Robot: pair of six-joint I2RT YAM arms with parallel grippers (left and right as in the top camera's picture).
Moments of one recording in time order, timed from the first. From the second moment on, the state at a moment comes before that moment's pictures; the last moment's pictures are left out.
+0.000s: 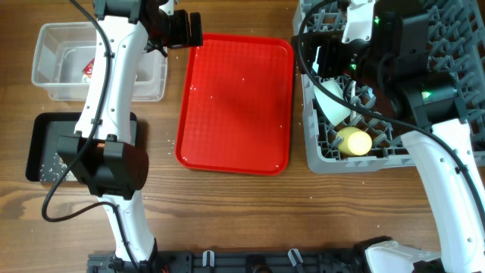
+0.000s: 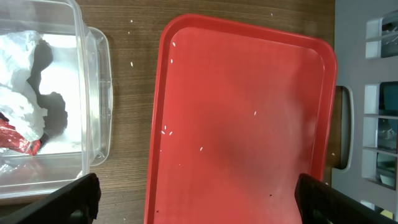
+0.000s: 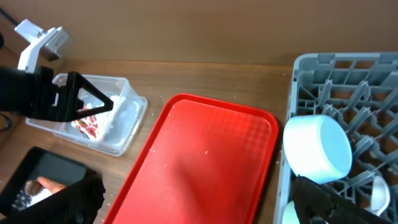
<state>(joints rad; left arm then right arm) -0.15 2.12 2.28 -1.32 0.13 -0.20 0.26 1.42 1.59 -0.75 -0.23 0.19</state>
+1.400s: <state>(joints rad) -0.15 2.12 2.28 -1.31 0.13 -0.20 0.08 0.02 0.01 0.01 -0.14 0.13</state>
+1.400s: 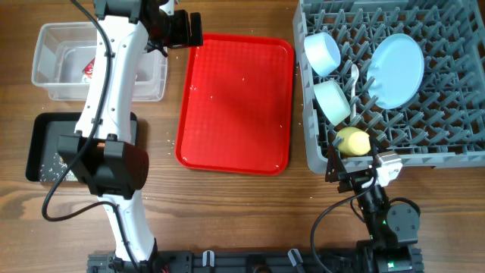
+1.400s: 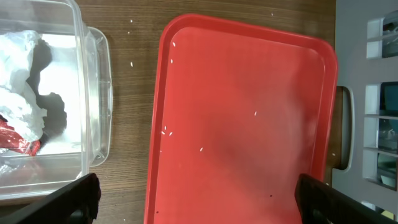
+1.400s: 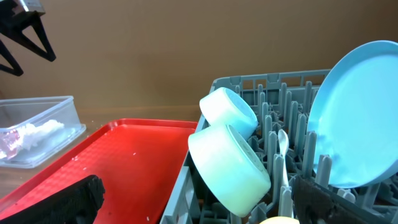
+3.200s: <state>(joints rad) -0.15 1.72 2.17 -0.90 0.07 -0.20 0.08 0.02 0.01 0.01 -0.14 0.14</state>
